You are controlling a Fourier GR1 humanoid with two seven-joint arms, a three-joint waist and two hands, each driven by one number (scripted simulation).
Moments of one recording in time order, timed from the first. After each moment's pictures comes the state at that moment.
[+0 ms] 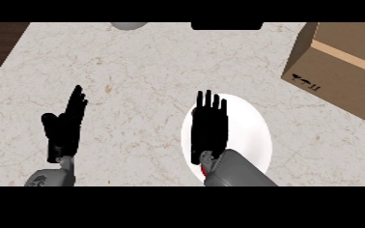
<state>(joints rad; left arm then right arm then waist) -0.07 0.18 0.01 -1.35 0.03 0.23 0.03 -0.46 -0.01 0.72 -1.35 0.95 0.12 1.12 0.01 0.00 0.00</state>
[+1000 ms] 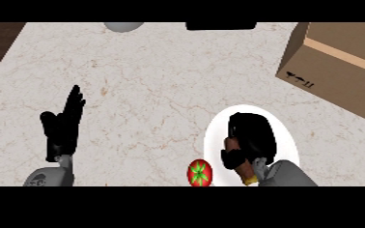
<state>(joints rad) -0.08 0.17 0.05 -1.32 0.02 0.21 0.03 -0.27 -0.31 0.65 -1.53 0.84 0.09 0.80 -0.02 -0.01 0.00</state>
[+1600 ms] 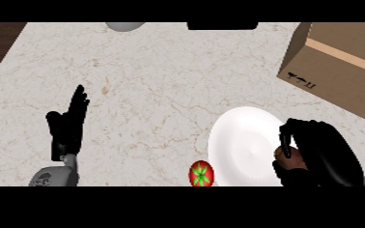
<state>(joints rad) -0.09 0.15 0.05 -1.32 0.00 0.22 0.02 -0.05 -0.60 0.44 -1.99 0.74 0.18 0.64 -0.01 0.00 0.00</state>
